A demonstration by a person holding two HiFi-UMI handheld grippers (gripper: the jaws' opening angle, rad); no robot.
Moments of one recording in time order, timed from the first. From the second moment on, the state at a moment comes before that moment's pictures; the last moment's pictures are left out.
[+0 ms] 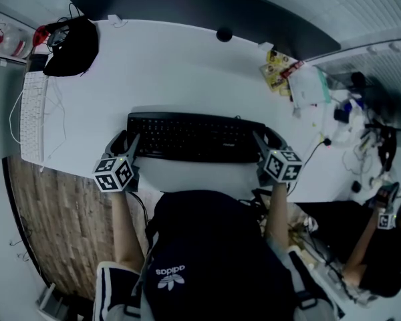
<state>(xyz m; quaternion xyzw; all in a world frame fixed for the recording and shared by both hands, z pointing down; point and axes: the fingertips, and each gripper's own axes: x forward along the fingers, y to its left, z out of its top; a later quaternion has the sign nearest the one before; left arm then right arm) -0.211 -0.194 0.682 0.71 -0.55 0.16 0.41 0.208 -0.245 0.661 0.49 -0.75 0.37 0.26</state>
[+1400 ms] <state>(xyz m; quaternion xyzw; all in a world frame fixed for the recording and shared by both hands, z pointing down) -0.217 -0.231 0.567 0.78 -0.57 0.03 0.25 0.194 -0.279 0.521 0.52 -0.82 0.20 0.13</state>
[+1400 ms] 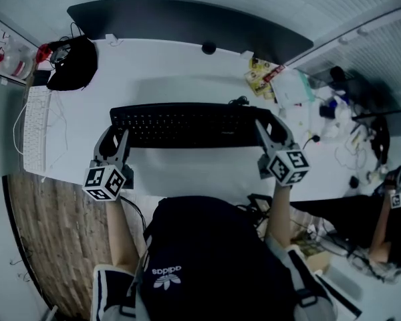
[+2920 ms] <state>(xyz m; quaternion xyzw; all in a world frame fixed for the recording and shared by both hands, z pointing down) -0.162 -0.178 0.363 0.83 -0.54 -0.14 0.03 0.249 -0.165 0.290 0.54 -0.84 -0.06 -0.01</state>
